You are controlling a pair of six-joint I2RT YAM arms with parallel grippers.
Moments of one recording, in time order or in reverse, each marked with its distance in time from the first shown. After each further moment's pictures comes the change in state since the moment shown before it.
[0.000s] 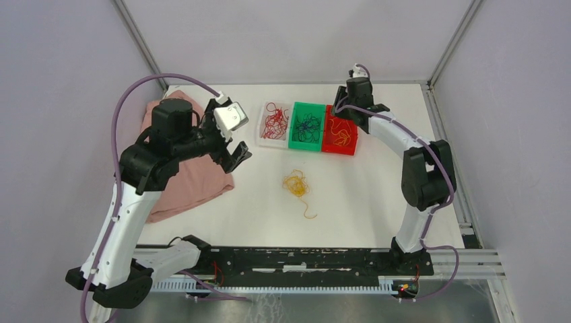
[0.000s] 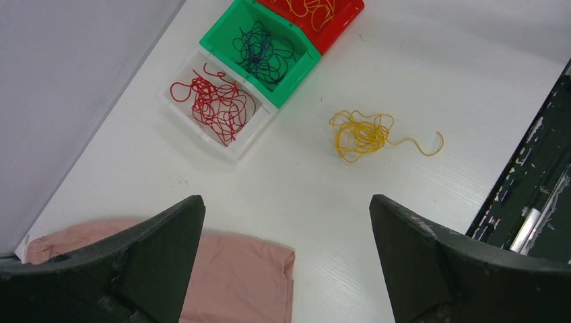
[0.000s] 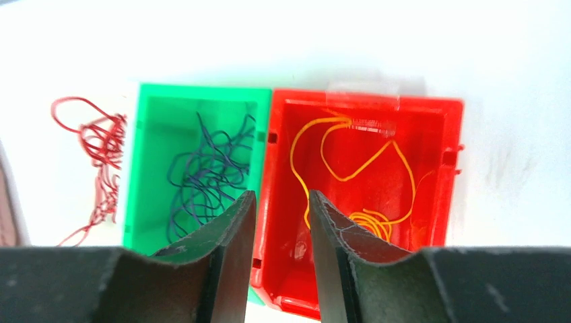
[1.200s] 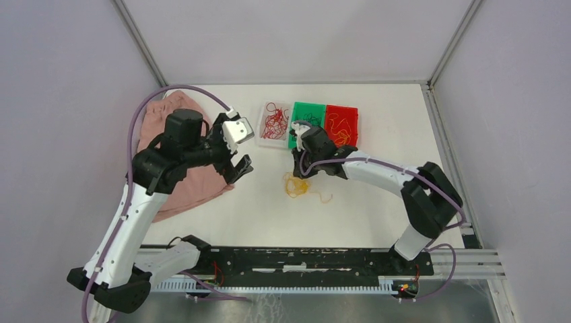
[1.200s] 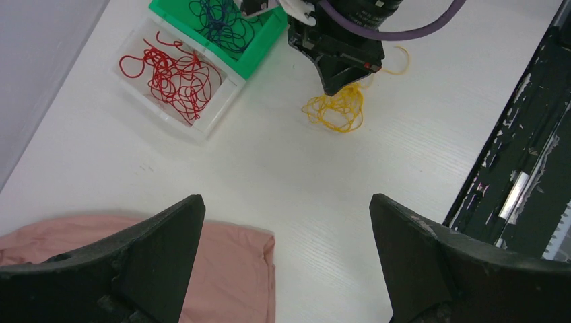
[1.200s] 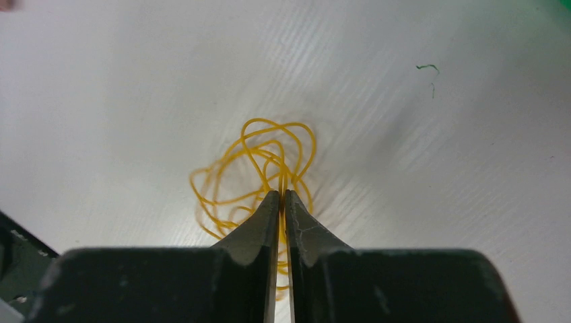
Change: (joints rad) left arm 0.000 -0.026 -0.148 -0.004 0.040 0.040; right arm 0.443 -0.143 -0.337 -0.097 -0.209 -0.100
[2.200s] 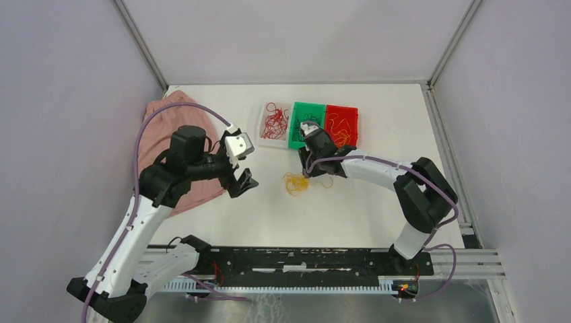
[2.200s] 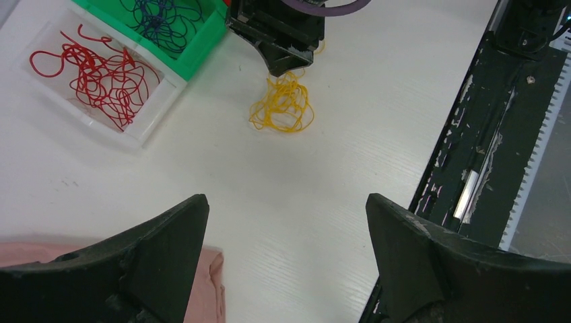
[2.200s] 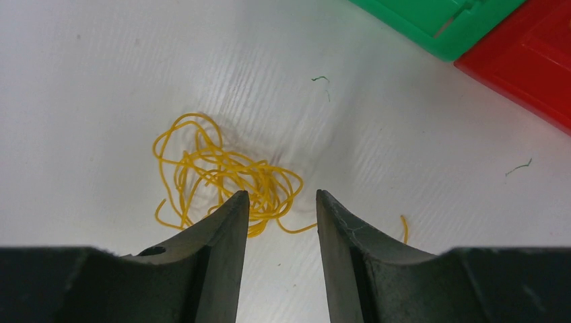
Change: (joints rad) left arm 0.000 -0.129 -0.249 0.130 0.128 -0.082; right arm -0.018 -0.027 -0.026 -0.020 0.243 0.020
